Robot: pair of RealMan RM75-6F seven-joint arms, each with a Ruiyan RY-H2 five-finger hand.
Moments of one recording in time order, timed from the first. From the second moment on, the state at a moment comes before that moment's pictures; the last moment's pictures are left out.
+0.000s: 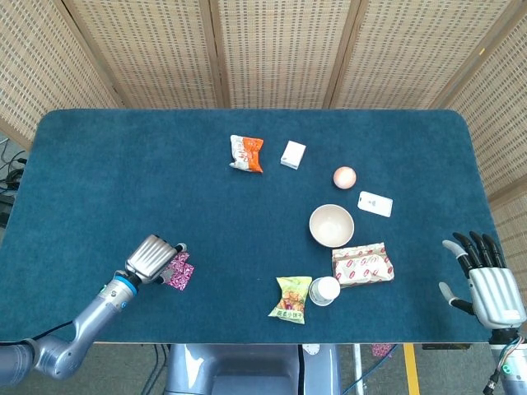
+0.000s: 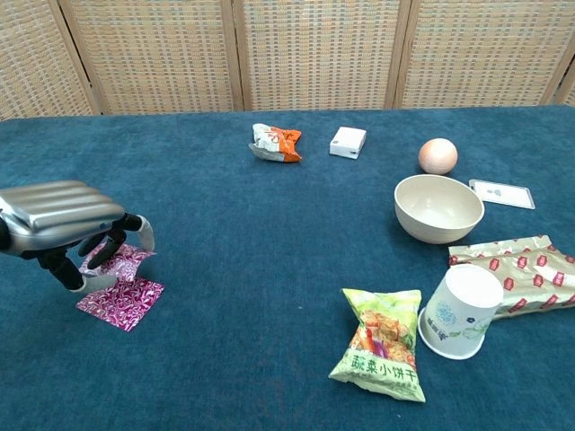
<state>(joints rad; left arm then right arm) -0.68 -1.40 0.03 -1.59 1.20 0.91 0.61 0.10 -1.12 0.06 -1.56 -1.55 1.49 0.04</state>
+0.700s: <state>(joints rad) -0.67 -1.43 0.07 -1.60 1.15 0.93 0.73 0.10 -1.12 0.06 -1.53 -1.55 1.50 0.06</state>
